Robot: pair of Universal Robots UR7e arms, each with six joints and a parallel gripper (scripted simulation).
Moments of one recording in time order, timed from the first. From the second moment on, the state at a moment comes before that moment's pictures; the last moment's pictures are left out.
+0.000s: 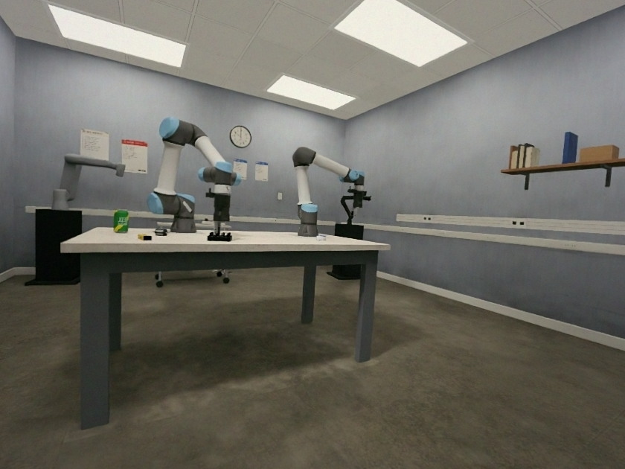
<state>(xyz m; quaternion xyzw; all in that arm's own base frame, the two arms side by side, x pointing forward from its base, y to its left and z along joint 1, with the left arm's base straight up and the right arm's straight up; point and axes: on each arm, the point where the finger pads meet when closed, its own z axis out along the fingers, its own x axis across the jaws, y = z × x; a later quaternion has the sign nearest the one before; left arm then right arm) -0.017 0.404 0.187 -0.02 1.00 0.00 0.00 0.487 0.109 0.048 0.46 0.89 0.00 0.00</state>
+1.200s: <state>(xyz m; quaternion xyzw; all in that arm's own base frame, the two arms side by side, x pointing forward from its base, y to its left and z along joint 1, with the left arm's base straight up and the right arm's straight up) -0.017 0.404 0.187 -0.02 1.00 0.00 0.00 0.487 0.109 0.048 0.20 0.98 0.00 0.00</state>
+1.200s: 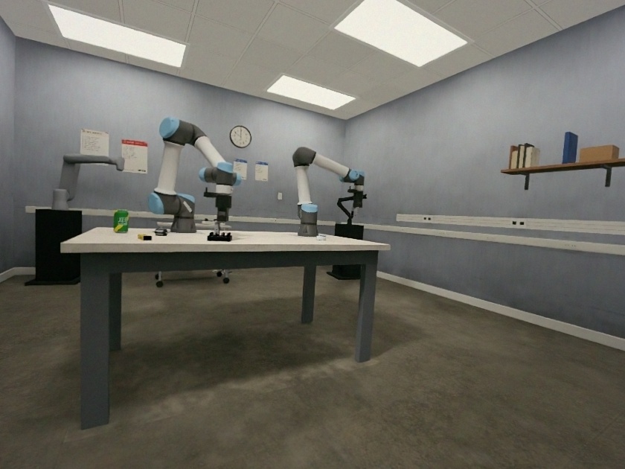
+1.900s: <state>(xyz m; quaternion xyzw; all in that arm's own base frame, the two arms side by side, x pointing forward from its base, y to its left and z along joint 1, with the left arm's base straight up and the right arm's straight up) -0.017 0.404 0.187 -0.02 1.00 0.00 0.00 0.487 0.109 0.048 0.14 0.99 0.00 0.00</state>
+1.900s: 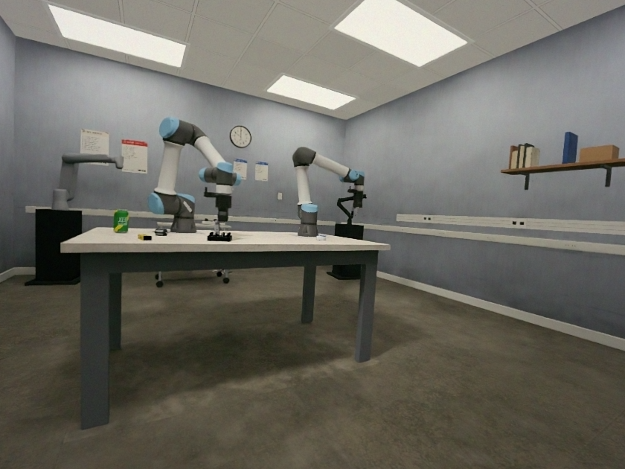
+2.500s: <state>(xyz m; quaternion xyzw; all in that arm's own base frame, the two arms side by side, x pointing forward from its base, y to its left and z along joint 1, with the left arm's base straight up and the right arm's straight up) -0.017 0.404 0.187 -0.02 1.00 0.00 0.00 0.488 0.109 0.048 0.13 0.99 0.00 0.00</state>
